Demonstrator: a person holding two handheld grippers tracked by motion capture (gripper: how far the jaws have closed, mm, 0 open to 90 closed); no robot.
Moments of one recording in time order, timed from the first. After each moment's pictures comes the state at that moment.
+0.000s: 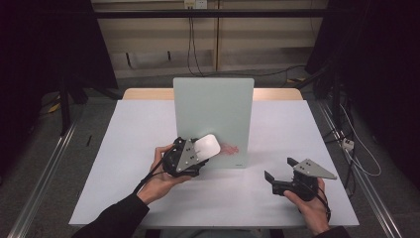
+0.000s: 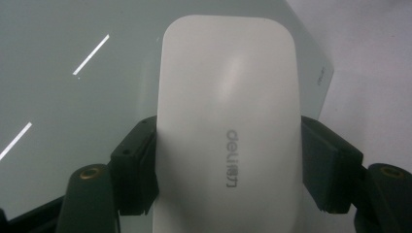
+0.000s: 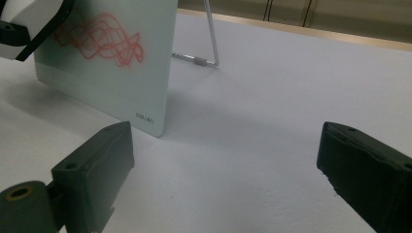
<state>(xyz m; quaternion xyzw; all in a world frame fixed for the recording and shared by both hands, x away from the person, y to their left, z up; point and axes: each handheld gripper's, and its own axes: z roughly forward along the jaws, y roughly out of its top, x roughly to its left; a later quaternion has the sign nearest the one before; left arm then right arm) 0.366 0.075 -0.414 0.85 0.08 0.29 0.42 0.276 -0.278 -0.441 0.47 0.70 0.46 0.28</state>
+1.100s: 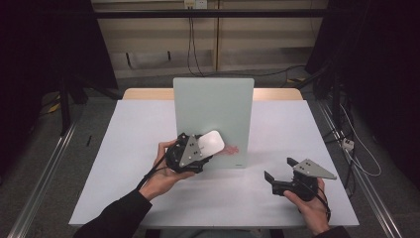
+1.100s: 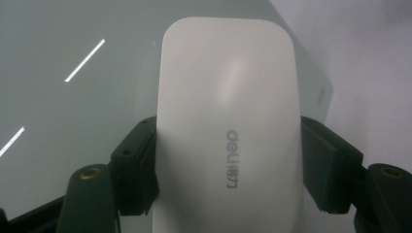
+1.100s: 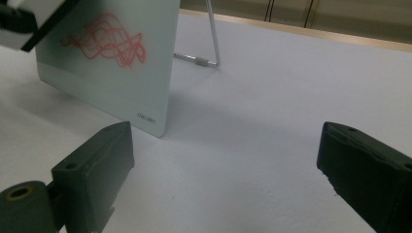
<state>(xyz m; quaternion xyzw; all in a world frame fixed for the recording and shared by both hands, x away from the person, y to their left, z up) 0.376 0.071 -0.394 0.84 0.09 0.29 0.44 0.276 -0.278 -0.441 0.46 0.70 0.46 0.28</state>
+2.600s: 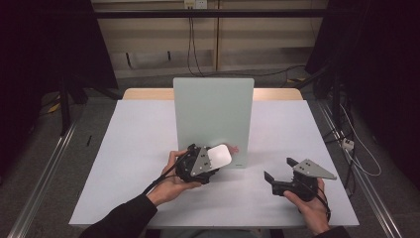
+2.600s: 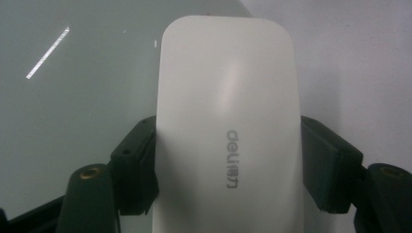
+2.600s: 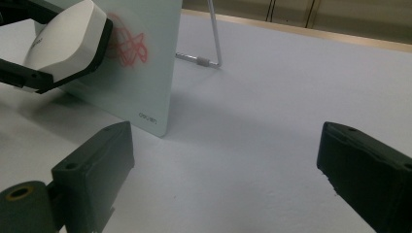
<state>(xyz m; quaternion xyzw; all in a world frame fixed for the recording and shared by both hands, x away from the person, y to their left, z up) 0.361 0.045 -0.432 0.88 0.05 0.24 0.40 0.276 -0.278 -0.441 0.46 0.71 0.46 0.28</state>
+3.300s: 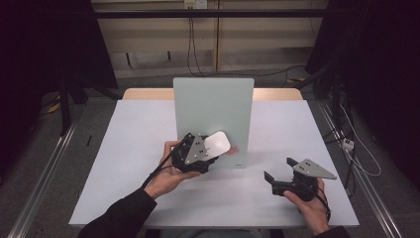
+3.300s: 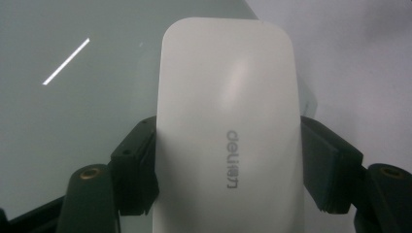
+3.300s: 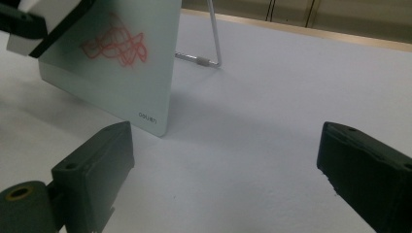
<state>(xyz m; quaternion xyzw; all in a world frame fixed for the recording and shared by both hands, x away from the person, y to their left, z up) 0.378 0.054 -0.397 0.85 0.08 0.26 0.45 0.276 -0.278 -0.441 0.46 0.71 0.46 0.28</state>
